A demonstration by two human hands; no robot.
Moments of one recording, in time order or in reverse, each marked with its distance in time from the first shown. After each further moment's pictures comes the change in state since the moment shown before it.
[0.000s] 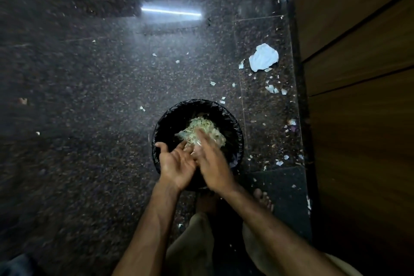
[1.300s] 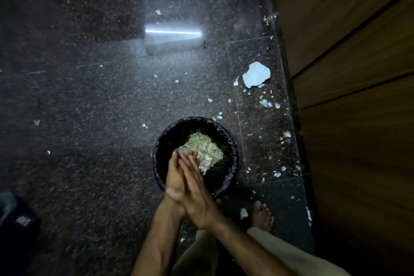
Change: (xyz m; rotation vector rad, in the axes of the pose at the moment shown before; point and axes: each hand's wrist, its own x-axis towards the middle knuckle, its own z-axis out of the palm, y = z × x) left_hand -0.091 -0.006 0.045 -0.061 -0.055 0.111; right_hand -0.038 -0.045 0.008 0.023 -0.108 -0.117
